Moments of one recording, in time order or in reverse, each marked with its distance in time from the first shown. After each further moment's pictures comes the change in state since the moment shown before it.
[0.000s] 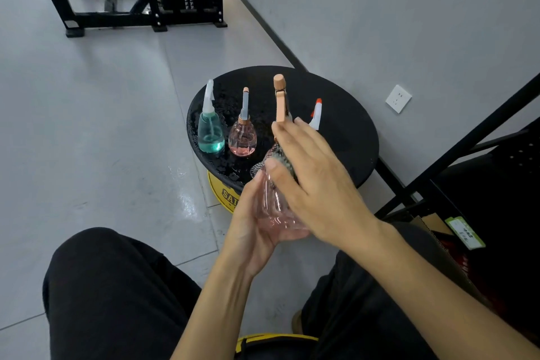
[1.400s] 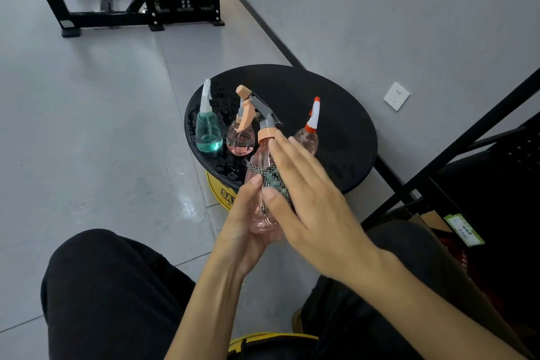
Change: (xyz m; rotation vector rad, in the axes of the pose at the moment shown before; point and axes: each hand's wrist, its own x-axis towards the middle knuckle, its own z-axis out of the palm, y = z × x) left_hand -0.001 0.003 -0.007 -0.016 -0.022 -0.005; right_hand -0.026 -0.005 0.010 0.053 -0.043 -0.042
